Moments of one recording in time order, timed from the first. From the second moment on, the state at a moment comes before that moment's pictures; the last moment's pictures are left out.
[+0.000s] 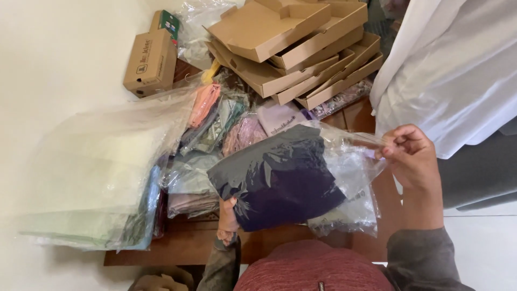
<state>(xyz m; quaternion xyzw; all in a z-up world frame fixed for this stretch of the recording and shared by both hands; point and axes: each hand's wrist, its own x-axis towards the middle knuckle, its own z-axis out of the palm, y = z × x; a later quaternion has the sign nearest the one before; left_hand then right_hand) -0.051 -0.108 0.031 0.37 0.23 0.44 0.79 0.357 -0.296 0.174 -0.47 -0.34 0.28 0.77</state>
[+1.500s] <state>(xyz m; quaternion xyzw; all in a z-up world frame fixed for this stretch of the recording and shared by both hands) -0.127 -0.048 0.089 0.47 0.46 0.58 0.48 0.370 -0.256 -0.099 -0.85 -0.26 0.27 0.38</state>
